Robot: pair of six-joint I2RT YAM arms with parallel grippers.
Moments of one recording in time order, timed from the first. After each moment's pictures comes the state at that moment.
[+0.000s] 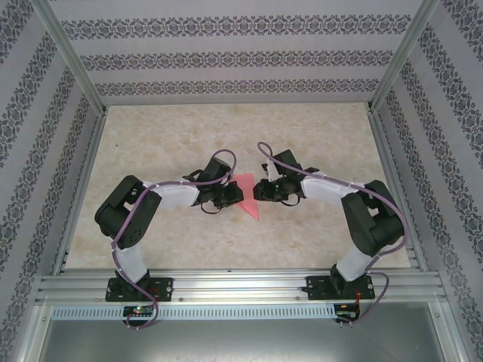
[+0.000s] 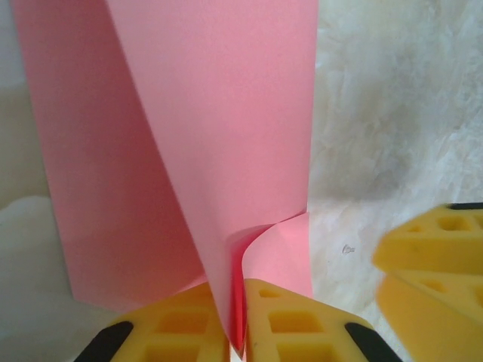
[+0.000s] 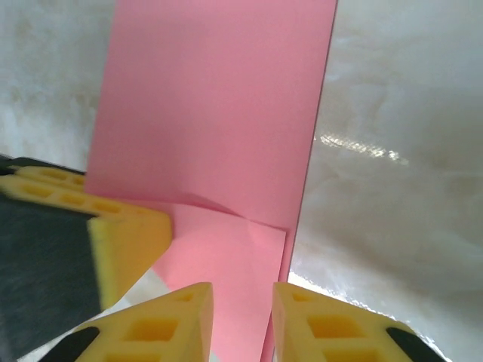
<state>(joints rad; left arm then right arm) -0.64 1.82 0.96 -0.07 0.38 -0.93 0.49 1.64 0.90 -0.30 -0.42 0.41</state>
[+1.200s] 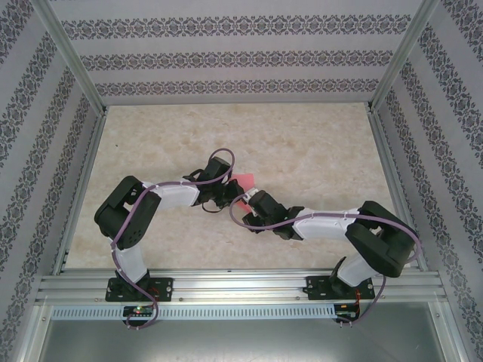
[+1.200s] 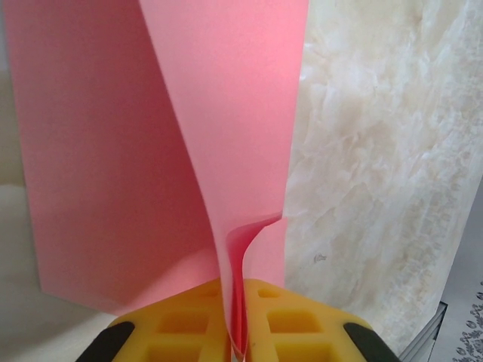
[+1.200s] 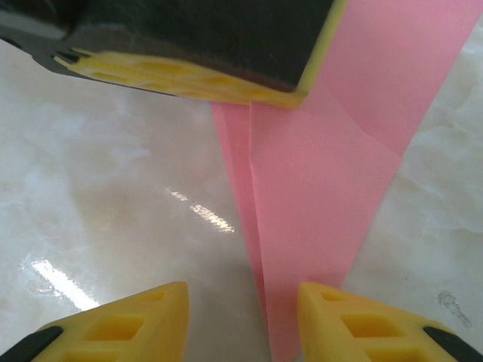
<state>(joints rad) -0.64 1.82 0.97 -0.04 0.39 -1.03 0.90 1.52 0.61 -0.01 0.13 0.19</state>
